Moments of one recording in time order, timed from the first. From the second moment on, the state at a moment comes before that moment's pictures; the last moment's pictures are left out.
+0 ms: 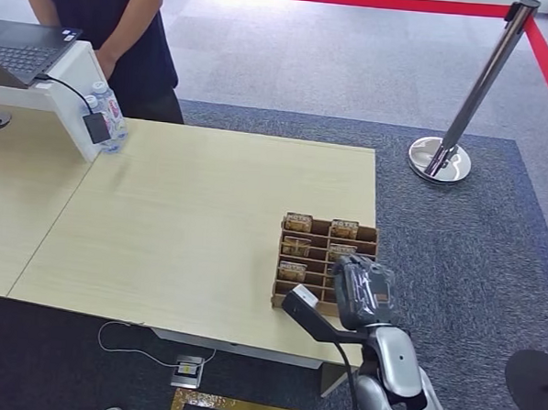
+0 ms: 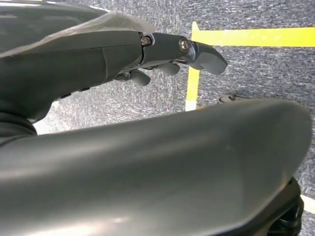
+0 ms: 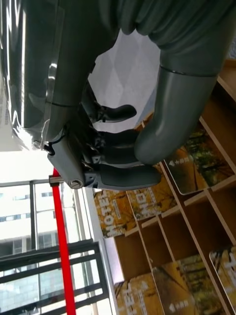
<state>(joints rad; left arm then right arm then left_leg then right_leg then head) -0.09 -0.17 1.32 -0.22 -1.15 0.00 -0.14 -0.12 0.00 0.44 -1.37 1.28 -0.20 0.03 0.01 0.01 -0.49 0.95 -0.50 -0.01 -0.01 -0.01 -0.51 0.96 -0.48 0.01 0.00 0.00</state>
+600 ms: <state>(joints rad) -0.08 -0.17 1.32 -0.22 -1.15 0.00 -0.14 -0.05 0.02 0.37 -1.42 1.33 -0.21 0.02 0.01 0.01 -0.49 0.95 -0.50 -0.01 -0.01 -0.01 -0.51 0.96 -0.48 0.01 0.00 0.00</state>
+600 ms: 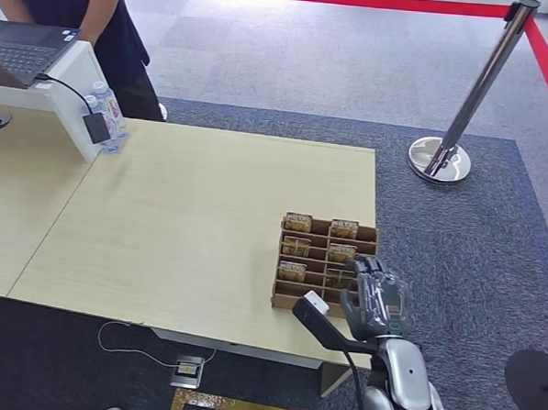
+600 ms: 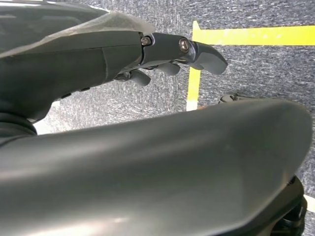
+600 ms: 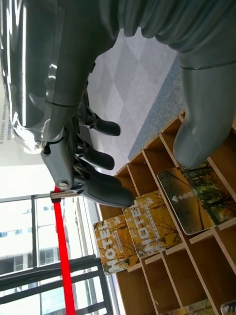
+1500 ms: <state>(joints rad) -0.08 -0.17 1.32 -0.22 -1.15 0.01 -0.14 -0.17 0.04 0.37 -1.28 1.29 -0.19 -0.01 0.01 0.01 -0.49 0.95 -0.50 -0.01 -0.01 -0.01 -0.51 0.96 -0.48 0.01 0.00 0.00</state>
